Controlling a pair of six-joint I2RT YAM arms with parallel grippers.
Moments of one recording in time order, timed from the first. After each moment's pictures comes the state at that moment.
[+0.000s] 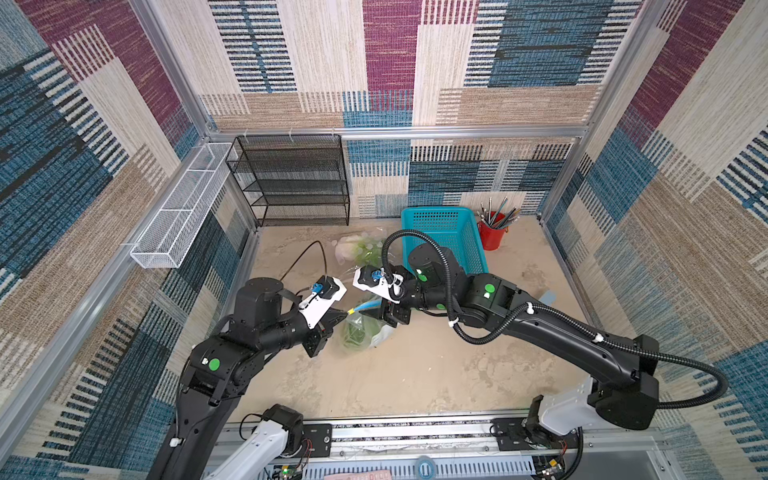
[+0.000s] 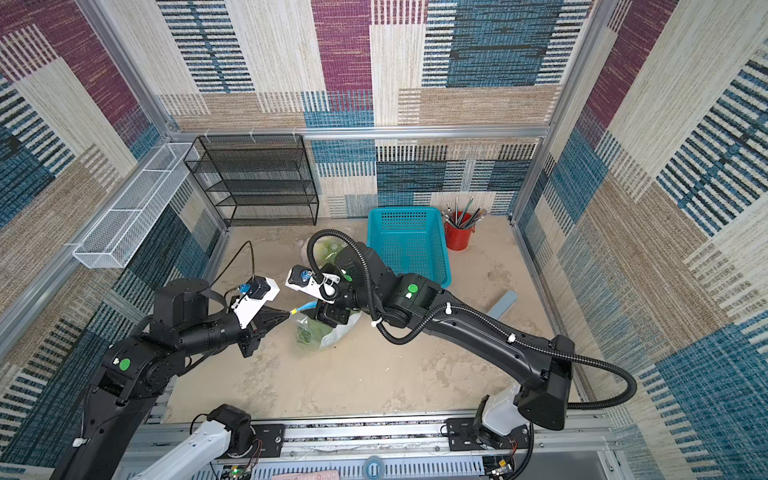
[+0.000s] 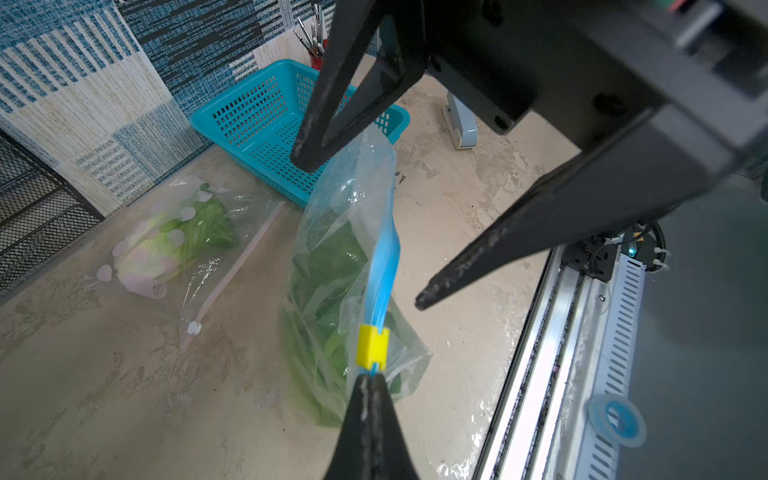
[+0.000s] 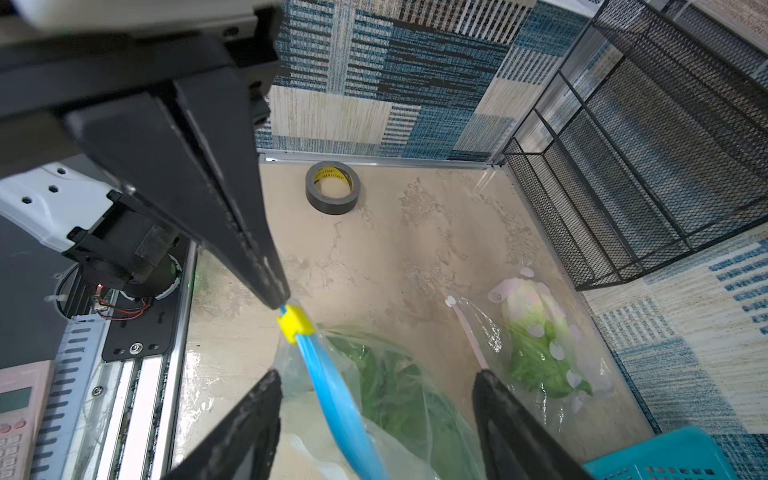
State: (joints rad) left arm -0.37 0.79 1.18 -1.01 0.48 0.35; right arm 1.04 1.49 1.56 -0.56 -0.17 -0.40
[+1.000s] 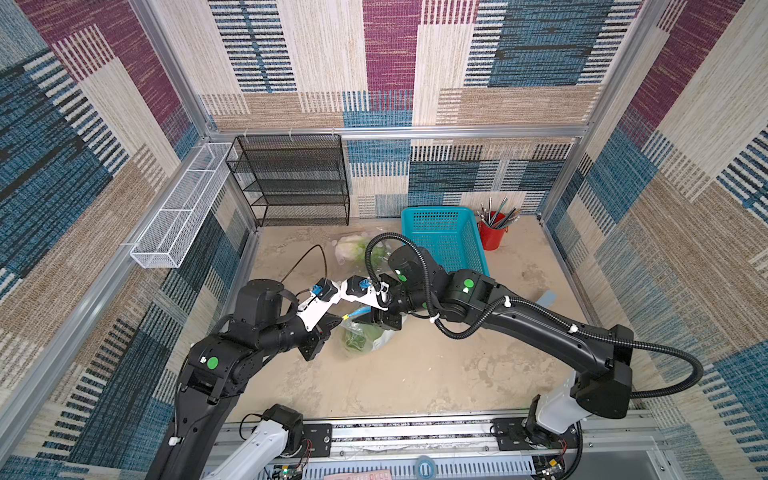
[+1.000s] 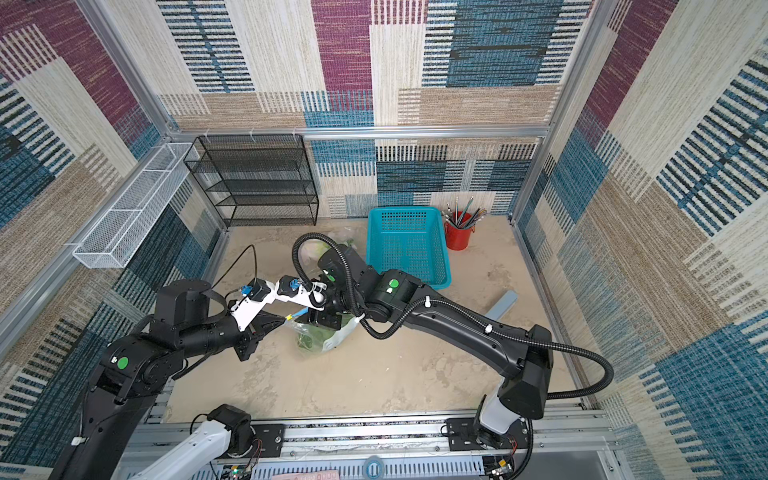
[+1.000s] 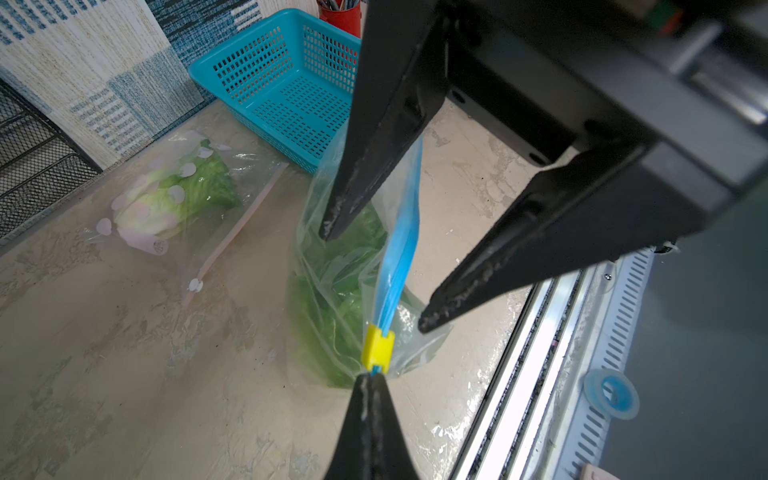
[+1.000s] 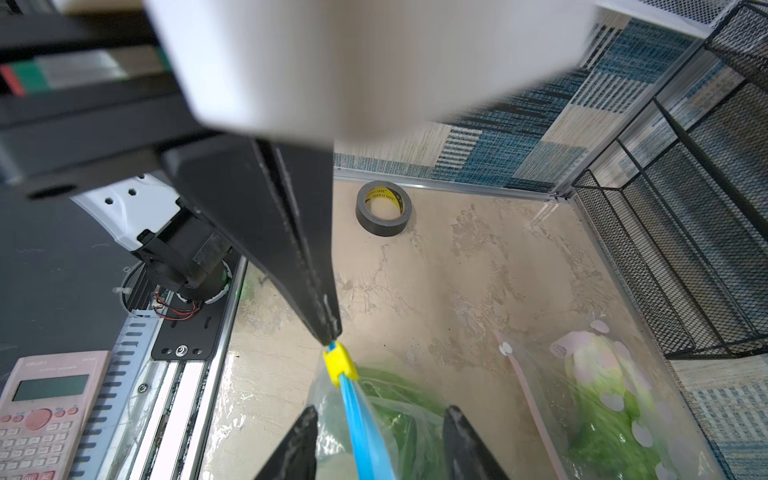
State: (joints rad) left arm -0.37 0.80 1.19 -1.10 0.42 0.35; right arm 1.06 1.61 1.66 -0.67 -0.27 -0.45
